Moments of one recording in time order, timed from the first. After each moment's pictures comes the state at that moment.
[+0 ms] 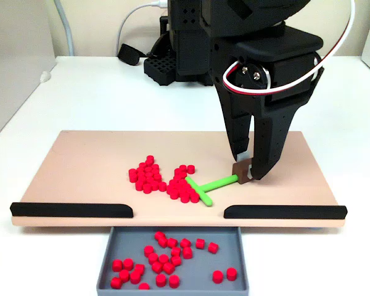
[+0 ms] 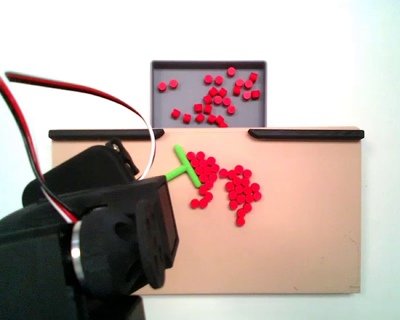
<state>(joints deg) -9.4 63.6 70.9 82.2 -17.0</state>
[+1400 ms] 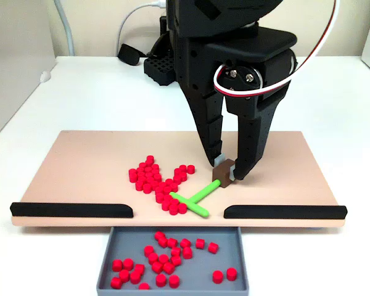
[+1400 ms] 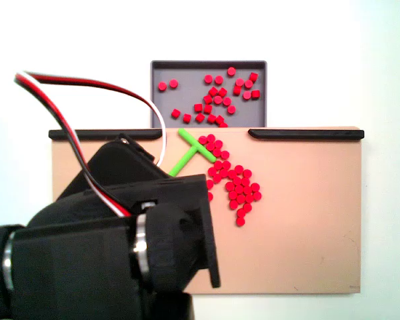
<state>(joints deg) -5.4 63.6 70.9 82.1 -40.6</state>
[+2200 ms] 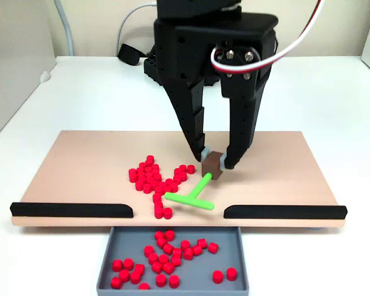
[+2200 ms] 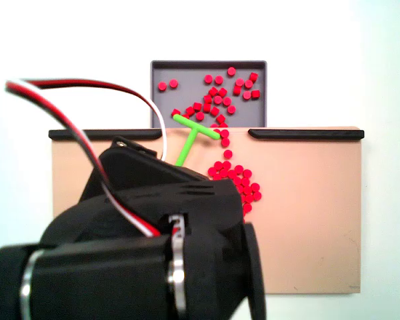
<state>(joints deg) -3.6 68.4 71.0 82.1 -58.9</state>
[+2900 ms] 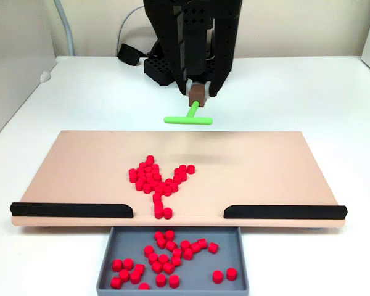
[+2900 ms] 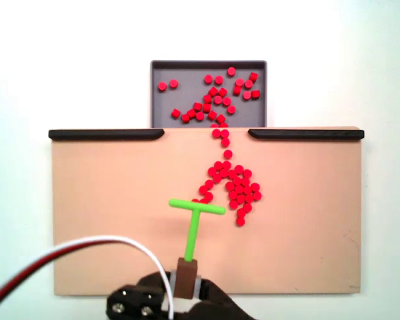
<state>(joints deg) -0.8 99.9 100.6 83.4 -77.7</state>
